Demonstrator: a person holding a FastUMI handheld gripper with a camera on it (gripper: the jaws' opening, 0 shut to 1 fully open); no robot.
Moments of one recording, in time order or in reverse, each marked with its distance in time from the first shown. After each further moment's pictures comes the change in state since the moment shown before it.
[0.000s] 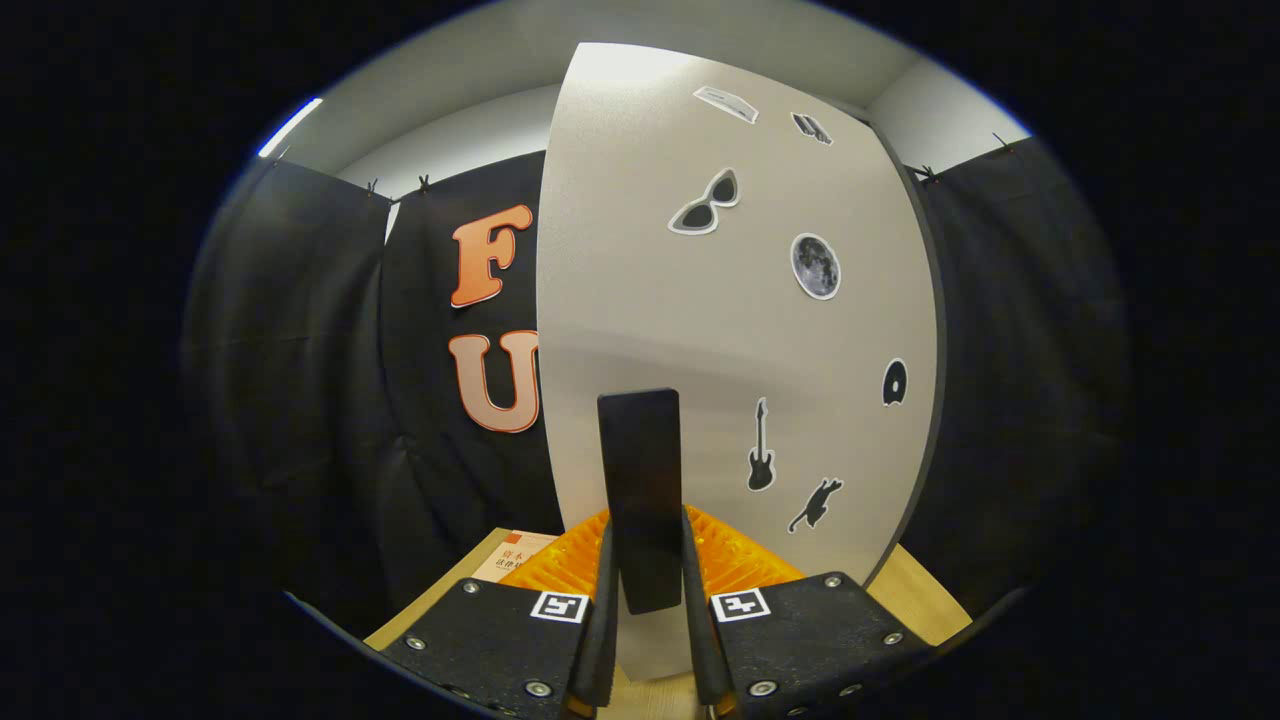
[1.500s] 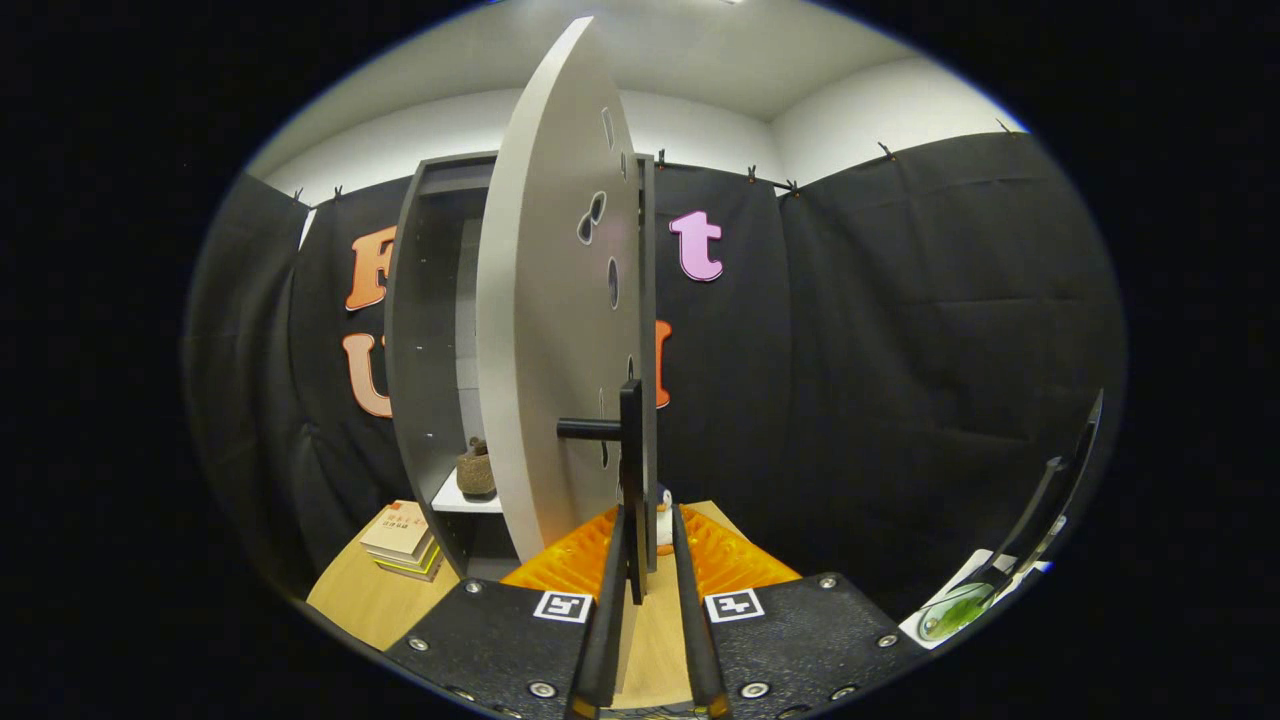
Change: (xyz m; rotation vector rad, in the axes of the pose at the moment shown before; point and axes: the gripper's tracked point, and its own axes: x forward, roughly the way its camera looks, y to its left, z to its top) arm -0.188 -0.218 -0.015 0.002 -0.009 -0.324
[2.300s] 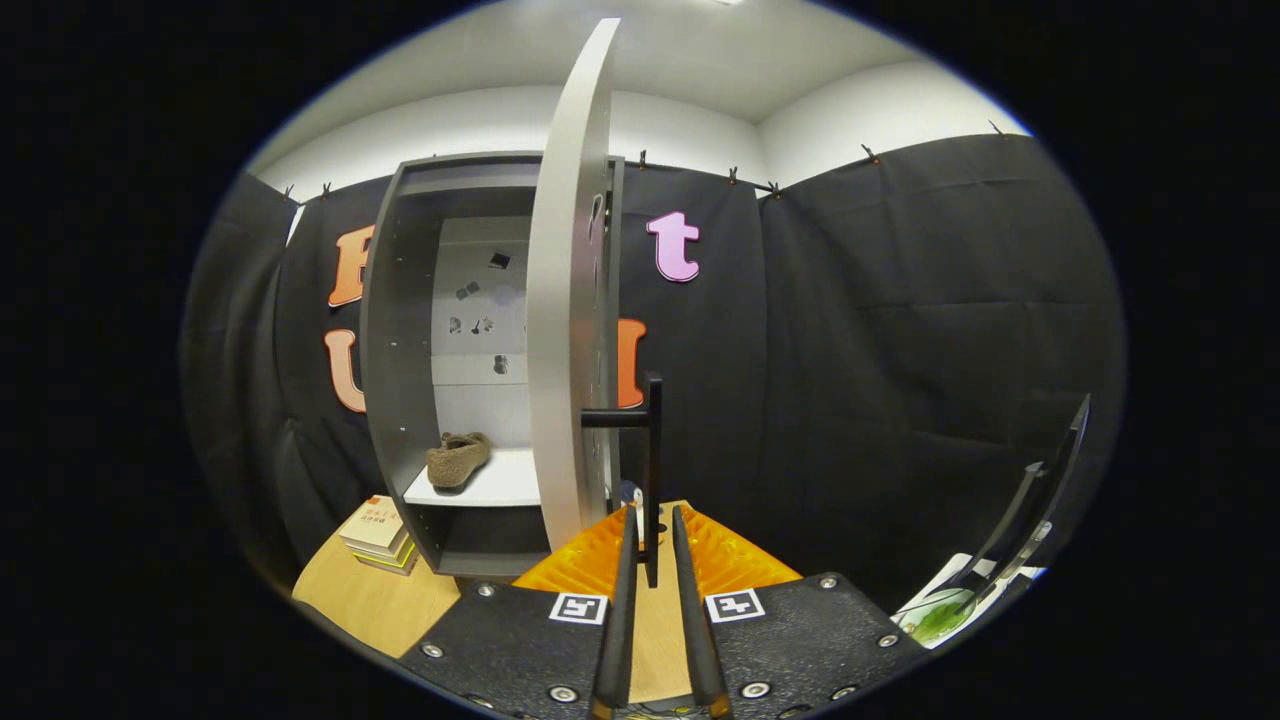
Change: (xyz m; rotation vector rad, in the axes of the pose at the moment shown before) arm -0.010 -0.033 -0.003 -0.023 0.010 -0.052
